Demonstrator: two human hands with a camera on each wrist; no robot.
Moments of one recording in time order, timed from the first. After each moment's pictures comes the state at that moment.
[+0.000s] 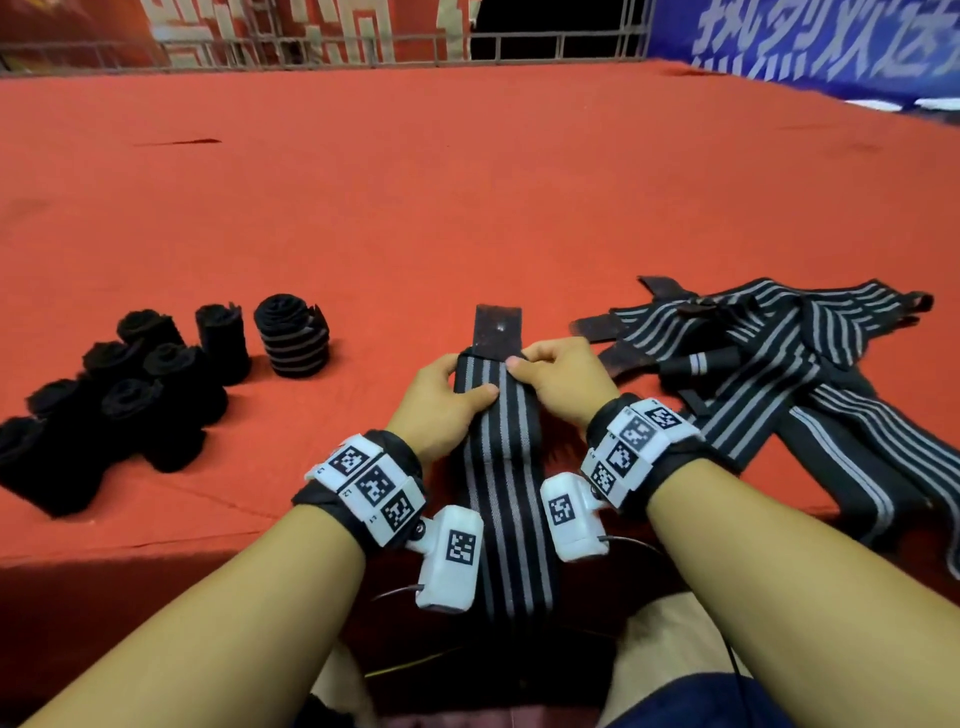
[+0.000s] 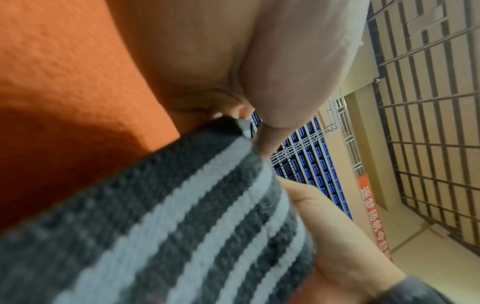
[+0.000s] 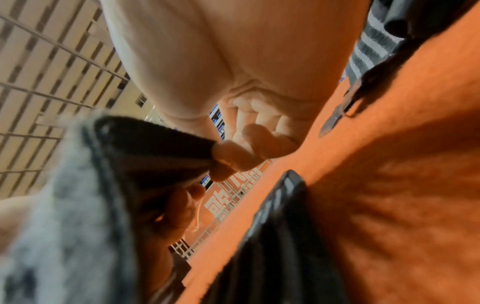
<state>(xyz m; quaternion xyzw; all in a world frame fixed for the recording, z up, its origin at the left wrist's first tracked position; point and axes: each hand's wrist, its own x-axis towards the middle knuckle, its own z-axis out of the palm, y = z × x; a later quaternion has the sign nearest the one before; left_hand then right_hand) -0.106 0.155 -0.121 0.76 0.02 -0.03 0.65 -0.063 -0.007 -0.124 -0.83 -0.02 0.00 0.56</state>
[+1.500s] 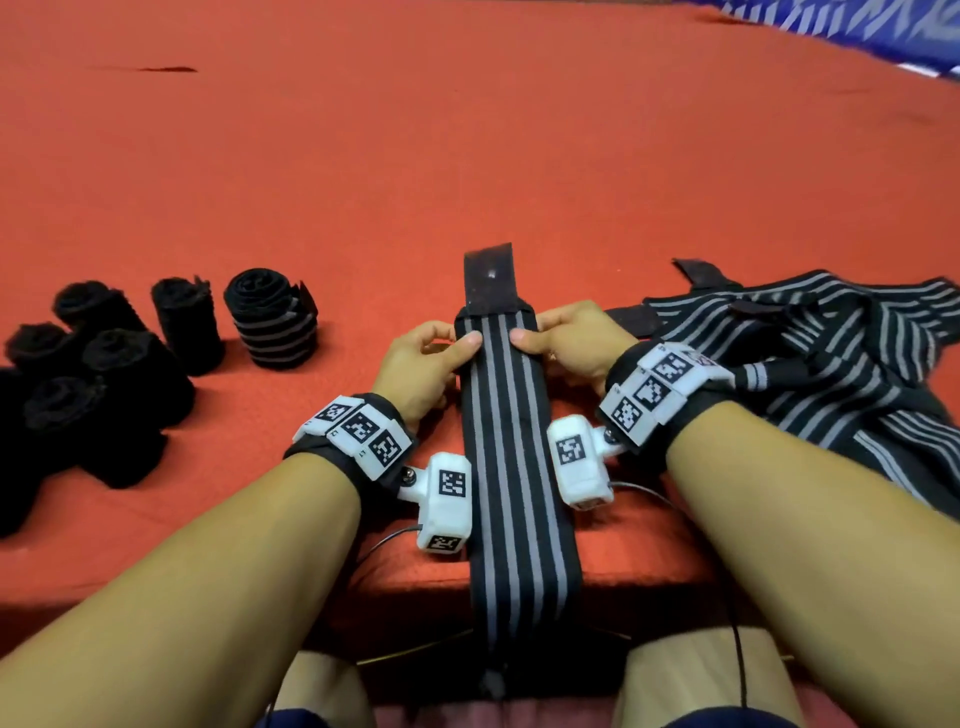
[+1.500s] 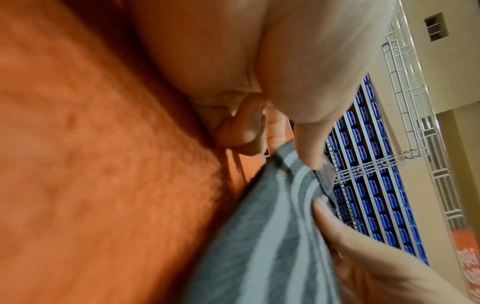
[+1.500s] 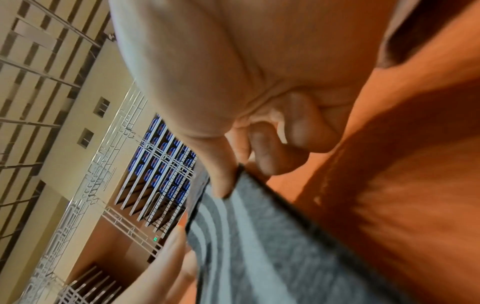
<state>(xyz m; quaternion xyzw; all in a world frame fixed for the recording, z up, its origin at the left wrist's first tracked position) -0.027 0.187 -0.150 0.72 0.06 -0.03 0.70 0.004 0.001 -0.112 -0.81 0.00 0.15 0.56</state>
